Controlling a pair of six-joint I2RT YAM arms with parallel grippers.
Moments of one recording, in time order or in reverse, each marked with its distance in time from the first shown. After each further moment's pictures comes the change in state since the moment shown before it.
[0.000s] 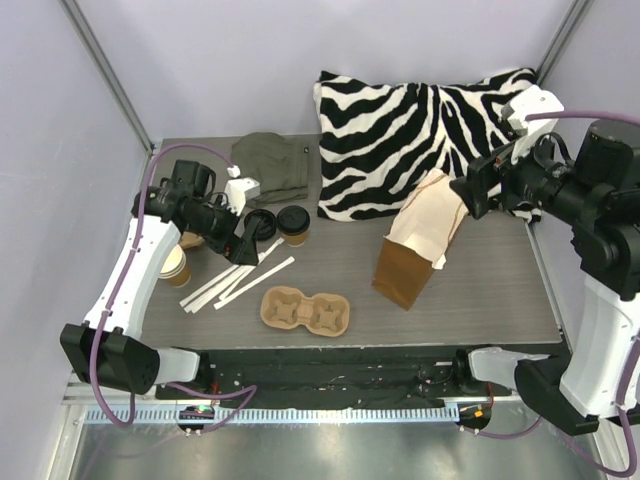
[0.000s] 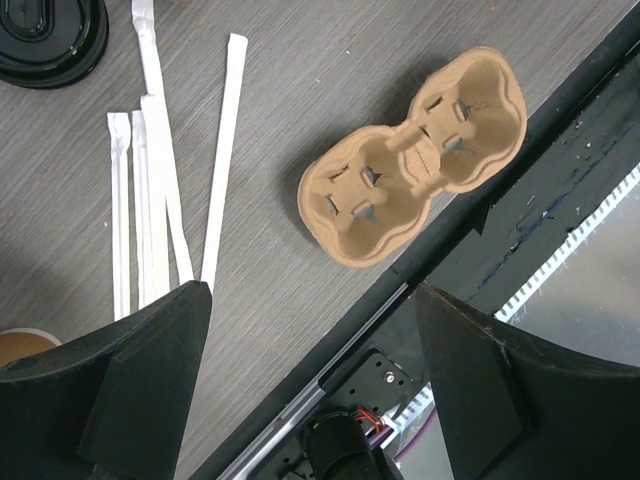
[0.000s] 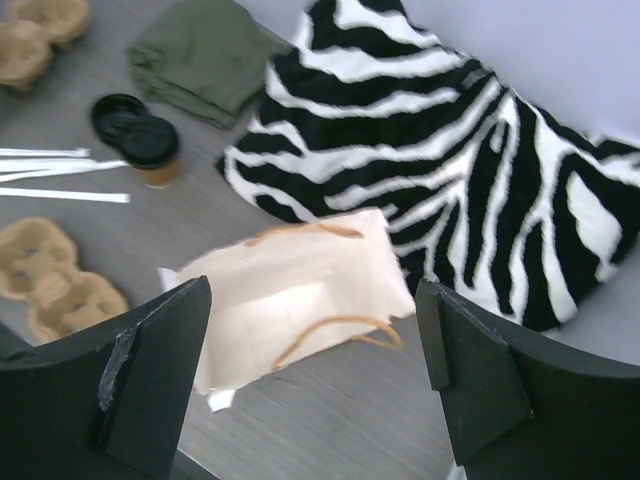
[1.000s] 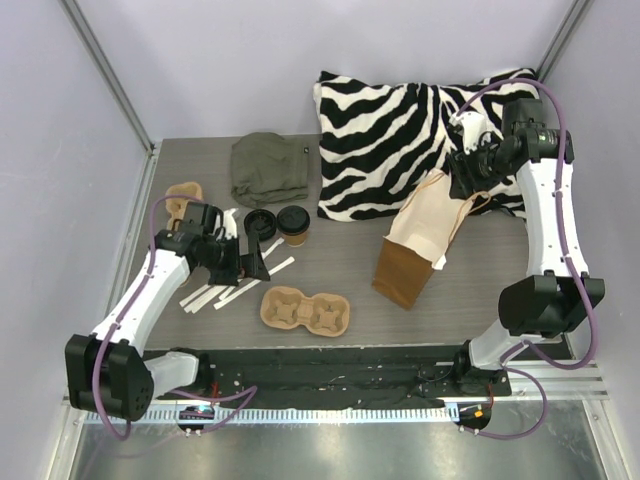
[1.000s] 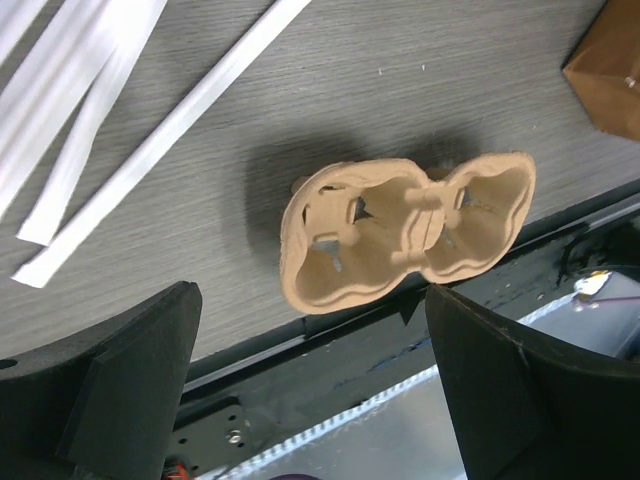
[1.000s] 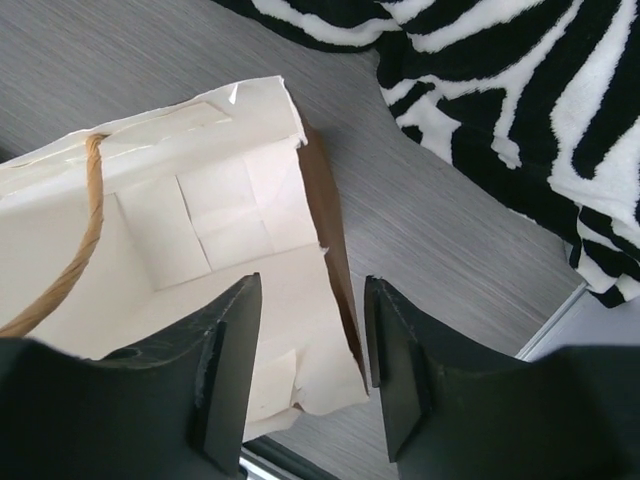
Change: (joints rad) left arm 0.000 -0.129 -0.450 0.352 -0.116 -0.654; right arm -0.231 0.359 -0.373 0.063 -0.027 -0.253
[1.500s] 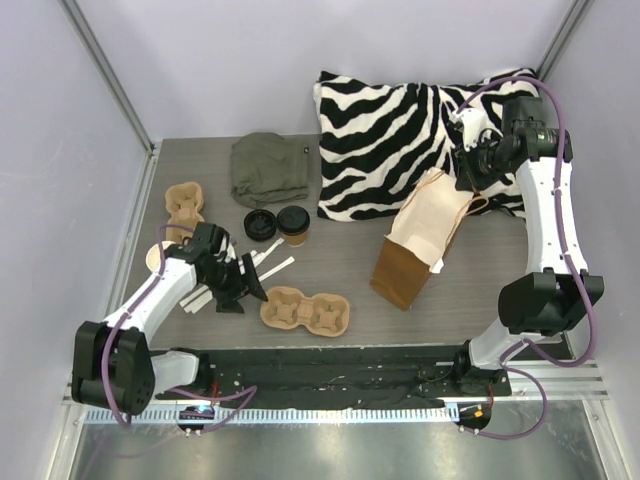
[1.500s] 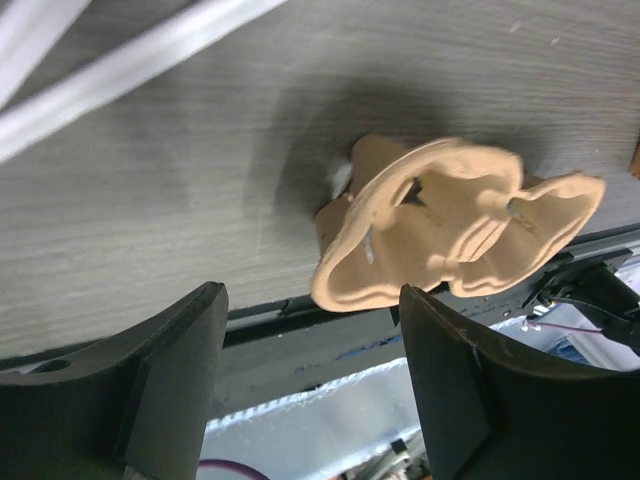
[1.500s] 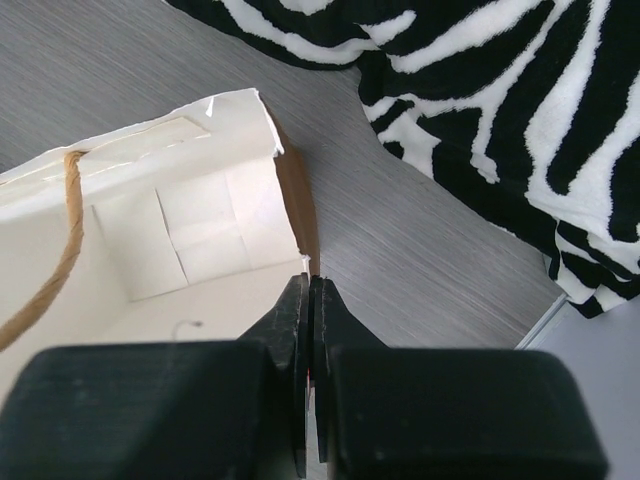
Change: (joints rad) left arm 0.000 0.029 -0.177 0.039 -0.027 -0.249; right arm 0.000 0.016 0.001 0.047 0.005 -0.008
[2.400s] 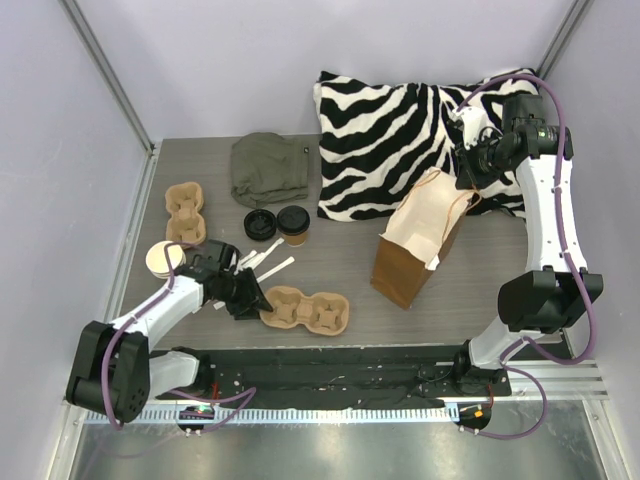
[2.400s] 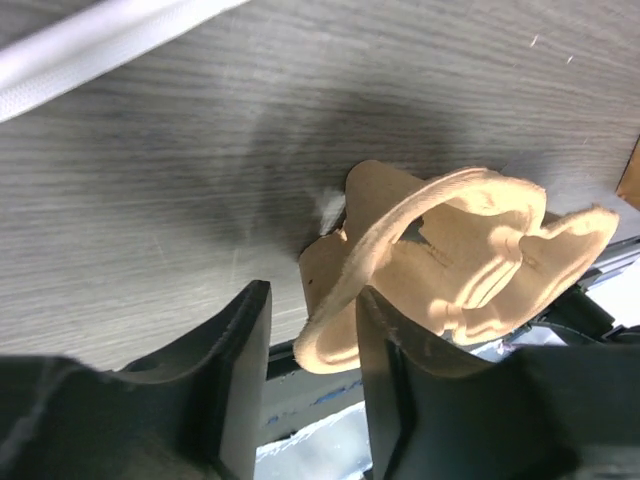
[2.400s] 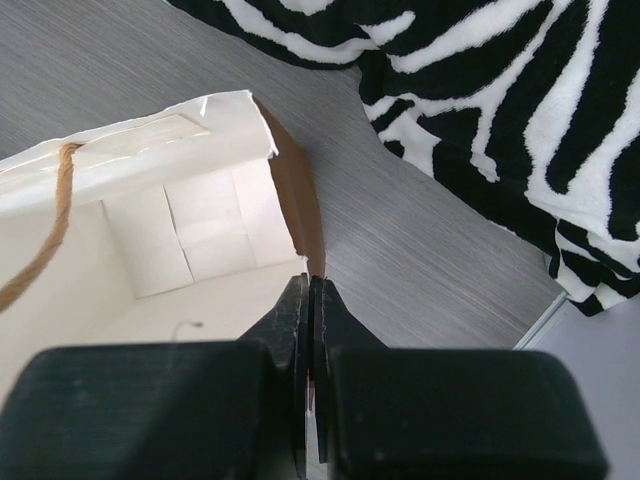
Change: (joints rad) left arm -0.086 -0.035 -0.208 0.255 0.007 -0.201; right arm 0.000 0.016 0.034 -0.022 0.003 0.003
